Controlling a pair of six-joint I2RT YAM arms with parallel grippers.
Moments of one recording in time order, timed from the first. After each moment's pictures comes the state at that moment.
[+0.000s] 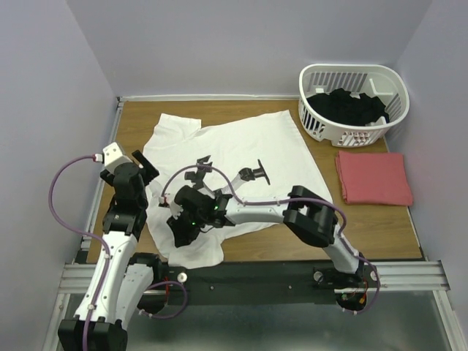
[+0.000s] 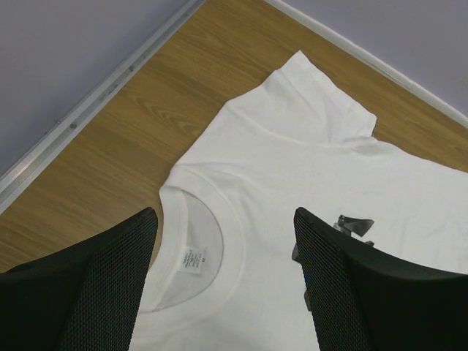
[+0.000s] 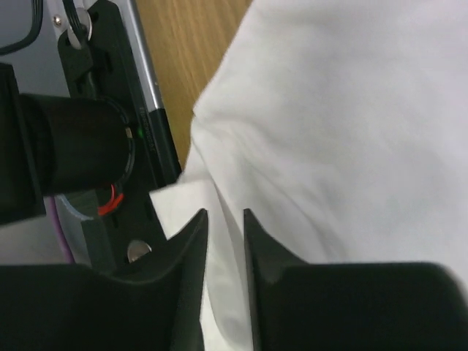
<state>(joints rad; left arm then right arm) -0.08 0.67 0.60 -0.22 -0.45 -0.44 1.24 2.21 1.58 -0.14 -0.40 0.30</state>
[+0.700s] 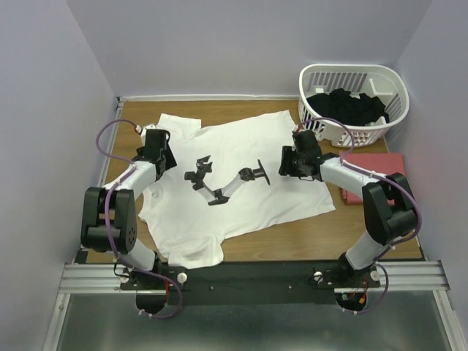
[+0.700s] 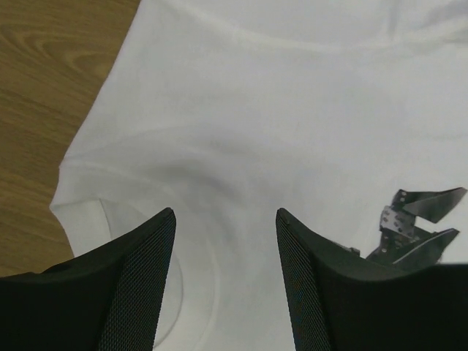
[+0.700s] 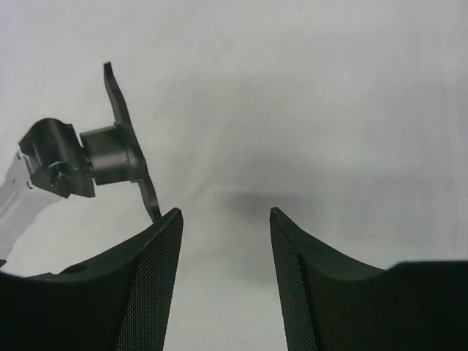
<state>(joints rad) -0.08 1.50 0.90 -0.17 -0.28 -0.41 0.41 1.65 1.00 -0.19 0.03 0.37</state>
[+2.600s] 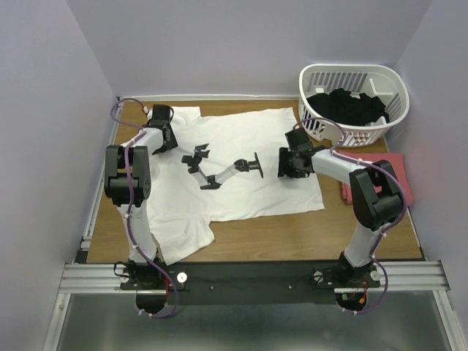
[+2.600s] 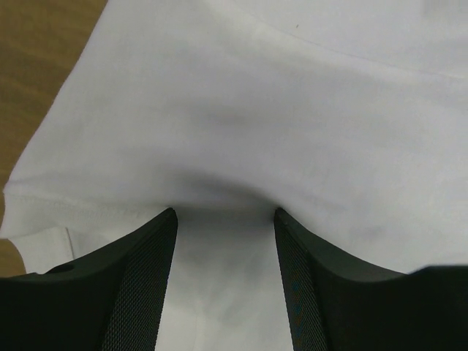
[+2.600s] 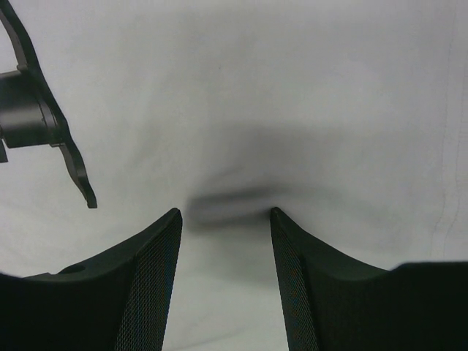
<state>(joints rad) -0.03 2.02 1.39 -0.35 -0.28 -0.37 0.40 1.78 1.07 -0.35 0.04 0.41</state>
